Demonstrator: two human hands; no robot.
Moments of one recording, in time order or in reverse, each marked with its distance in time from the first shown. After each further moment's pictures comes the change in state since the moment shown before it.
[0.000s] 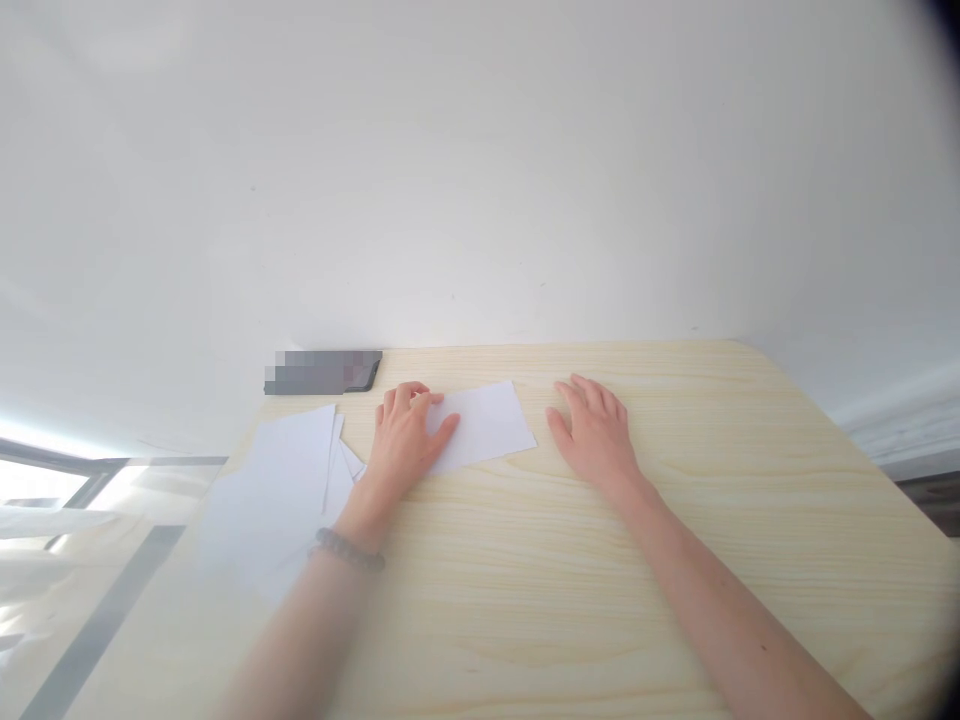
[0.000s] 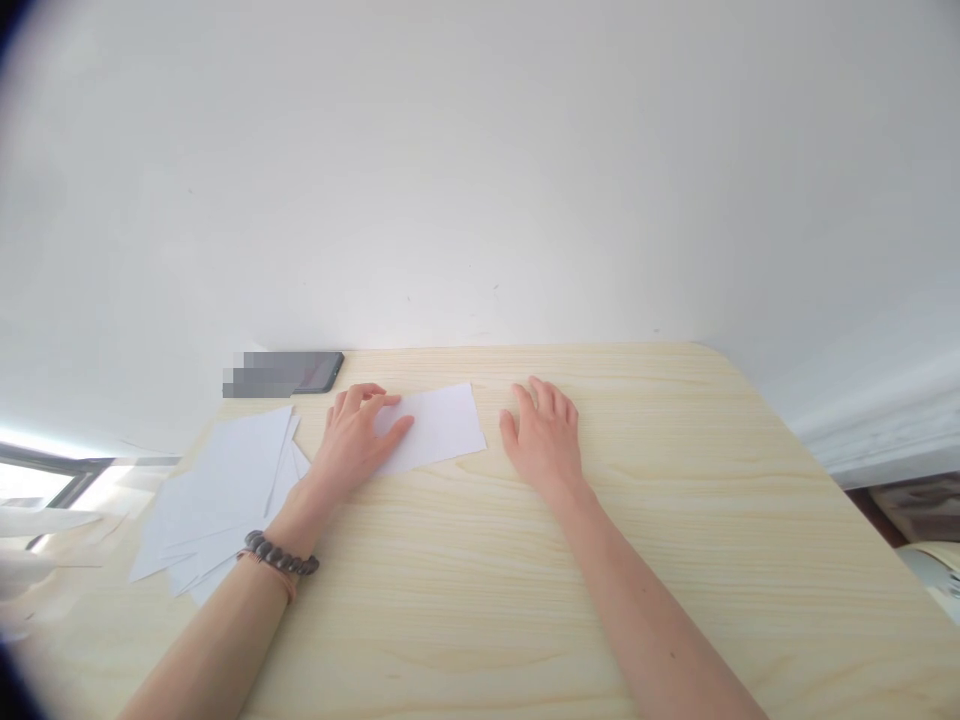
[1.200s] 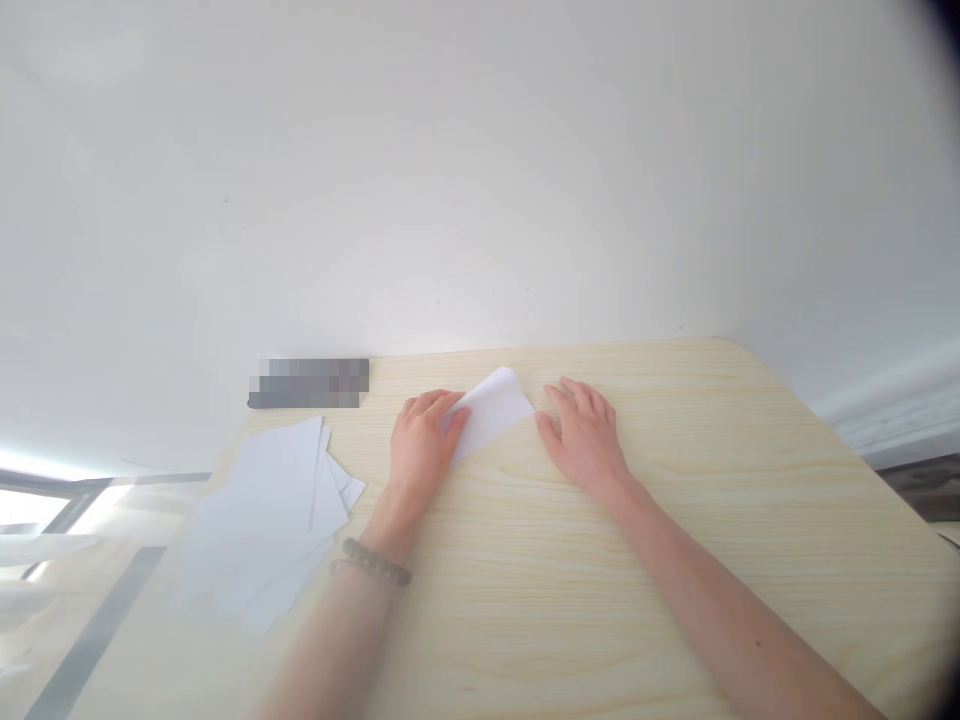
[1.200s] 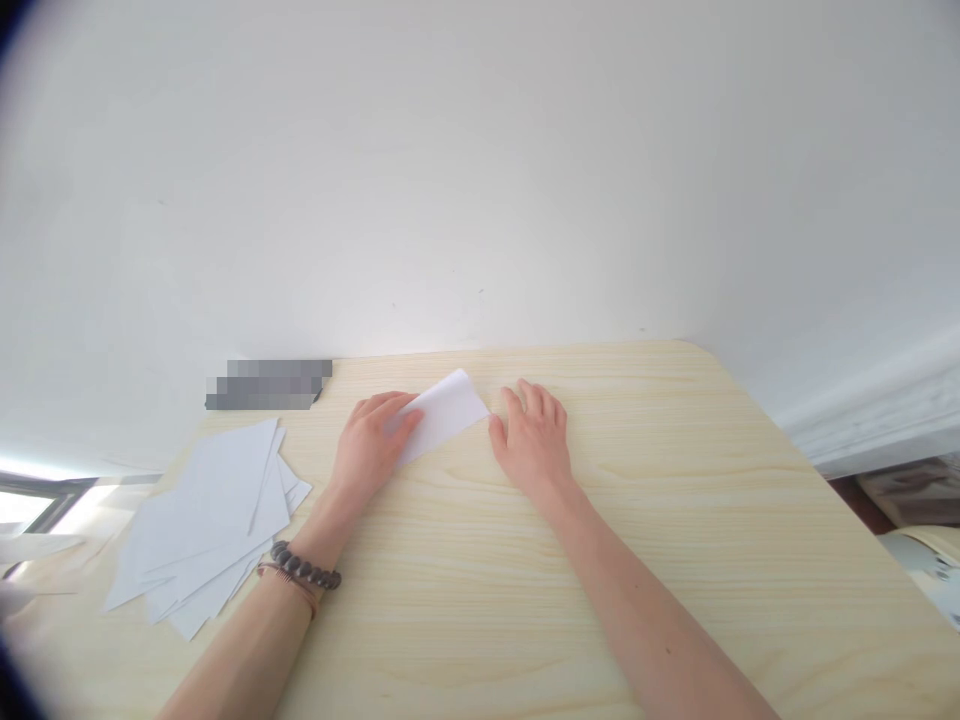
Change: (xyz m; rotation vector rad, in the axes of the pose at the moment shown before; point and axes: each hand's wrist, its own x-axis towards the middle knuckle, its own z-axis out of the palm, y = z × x) left_hand 0.006 0.023 0.011 -0.268 0.081 -0.011; right_hand -0.002 -0.004 0.002 0.045 0.044 -0.032
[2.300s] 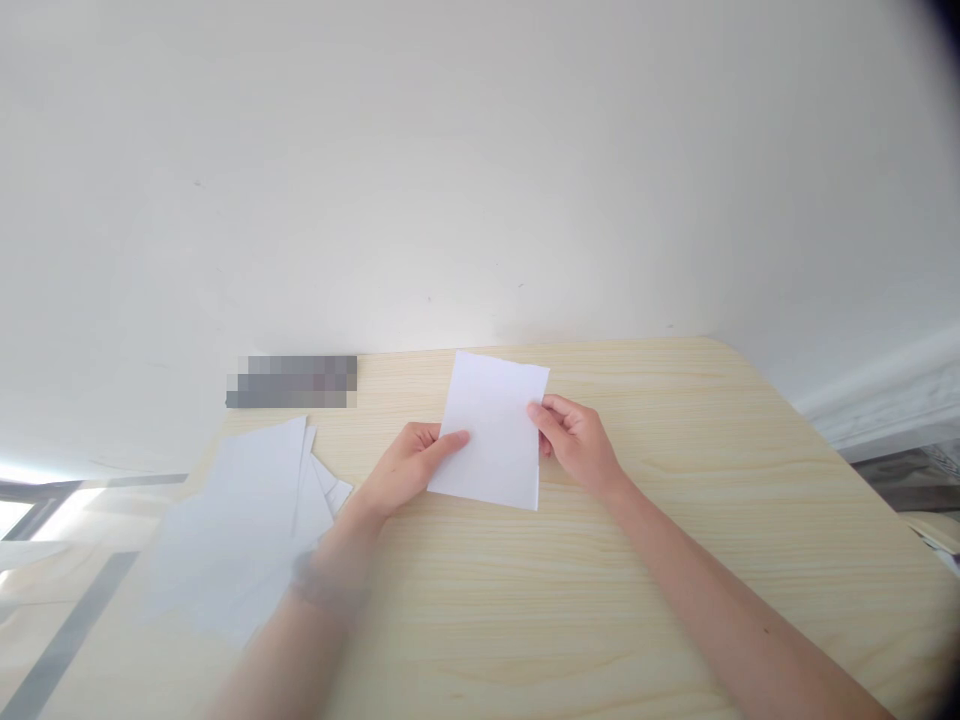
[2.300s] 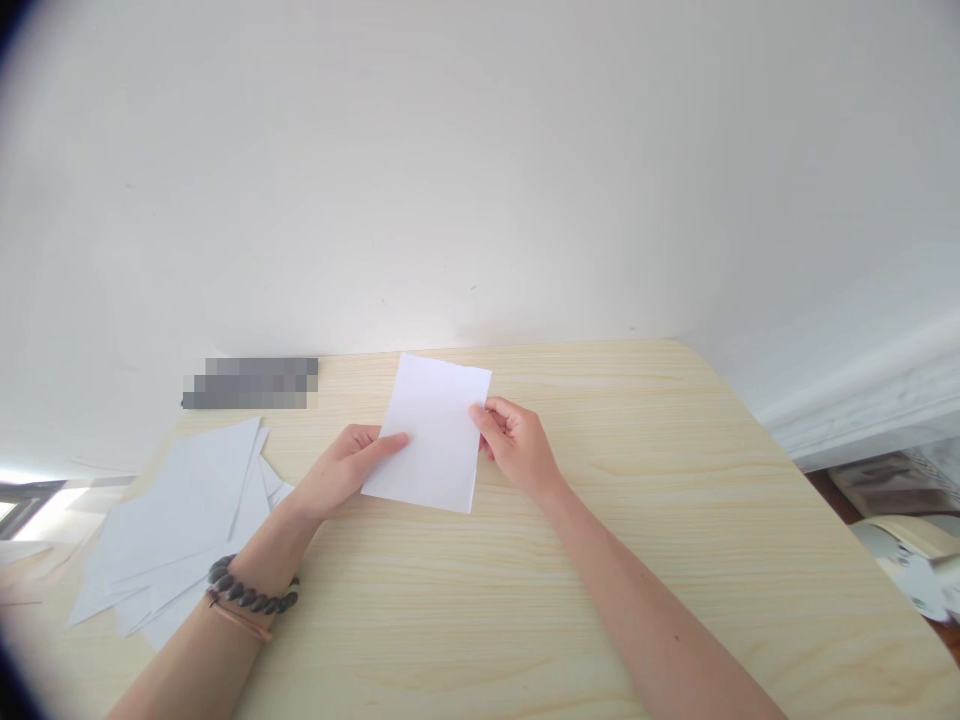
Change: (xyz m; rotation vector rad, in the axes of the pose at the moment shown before) left_hand -0.013 0.005 -0.024 -0.978 -0.636 -0.415; right_hand 0.001 -0.017 -0.031 1.103 -0.262 0.237
